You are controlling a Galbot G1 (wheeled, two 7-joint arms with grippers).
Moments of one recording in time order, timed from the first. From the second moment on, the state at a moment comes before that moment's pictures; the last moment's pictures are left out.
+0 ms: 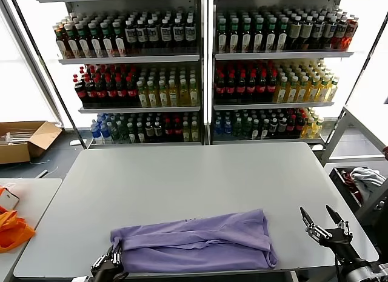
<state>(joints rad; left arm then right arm) 1.77 -1.27 -0.52 -2.13 -0.46 0.34 -0.28 -1.74 1.16 0.92 2.06 0.67 -0.05 -0.26</state>
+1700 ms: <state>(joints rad) 1.46 -1.01 -0.39 -2.12 -0.70 0.30 -0.18 -1.75 1.15 0.92 2.08 0.67 -0.07 -0.27</state>
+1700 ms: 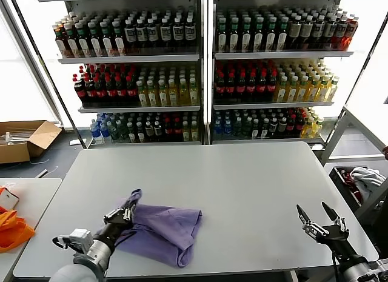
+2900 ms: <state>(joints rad) 1.43 -1.17 -0.08 -2.10 -0.62 0.32 -0.12 -1.73 1.15 0.92 2.07 0.67 -0.07 -0.27</state>
